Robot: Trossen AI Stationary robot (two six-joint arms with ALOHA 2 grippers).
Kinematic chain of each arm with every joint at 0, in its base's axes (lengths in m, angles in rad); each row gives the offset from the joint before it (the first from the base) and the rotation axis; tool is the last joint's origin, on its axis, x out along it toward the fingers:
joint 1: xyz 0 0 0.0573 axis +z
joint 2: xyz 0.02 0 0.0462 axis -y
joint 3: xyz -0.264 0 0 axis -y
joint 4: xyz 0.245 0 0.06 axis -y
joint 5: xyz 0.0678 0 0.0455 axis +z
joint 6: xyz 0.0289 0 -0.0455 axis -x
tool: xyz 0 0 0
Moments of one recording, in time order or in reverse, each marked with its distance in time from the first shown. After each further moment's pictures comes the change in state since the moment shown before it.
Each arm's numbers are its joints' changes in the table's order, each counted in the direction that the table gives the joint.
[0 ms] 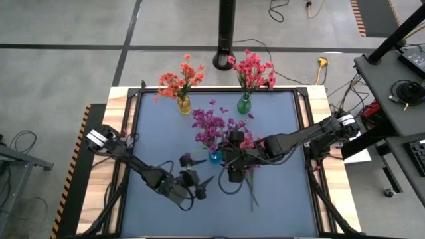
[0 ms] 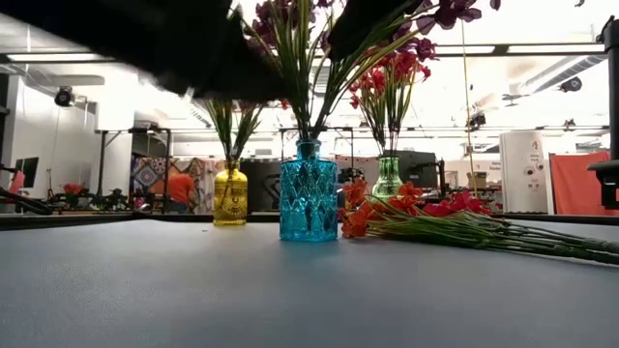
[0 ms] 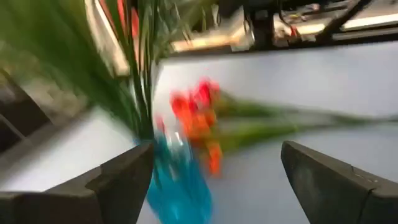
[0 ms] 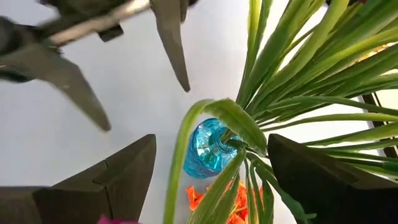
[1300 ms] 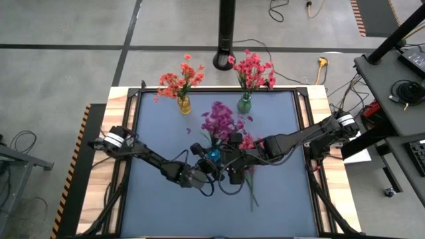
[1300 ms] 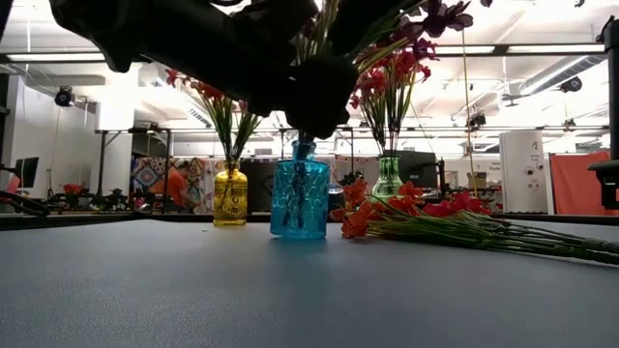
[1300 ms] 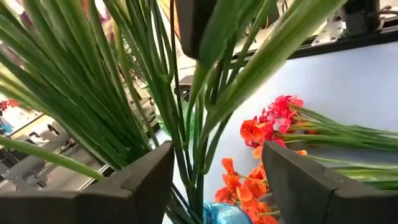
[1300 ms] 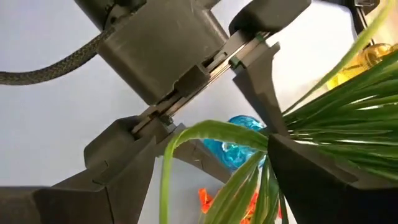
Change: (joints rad) left arm 0.193 -0.169 0.160 0.146 0.110 -0.287; right arm 0.002 -0.005 0.000 0.016 0.061 0.030
